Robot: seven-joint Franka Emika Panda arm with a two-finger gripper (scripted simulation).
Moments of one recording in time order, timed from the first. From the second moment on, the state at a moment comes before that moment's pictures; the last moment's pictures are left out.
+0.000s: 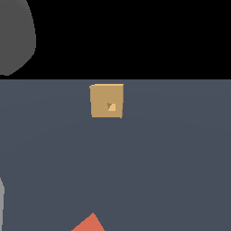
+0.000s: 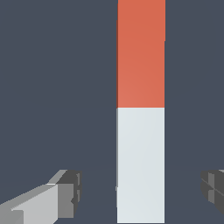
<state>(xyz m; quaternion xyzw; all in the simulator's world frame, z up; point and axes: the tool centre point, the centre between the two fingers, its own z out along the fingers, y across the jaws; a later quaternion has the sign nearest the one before) -0.117 -0.293 0.043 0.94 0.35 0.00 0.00</state>
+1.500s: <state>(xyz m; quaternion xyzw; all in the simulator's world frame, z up) -0.095 -0.256 0.020 0.92 0.38 0.00 0.00</state>
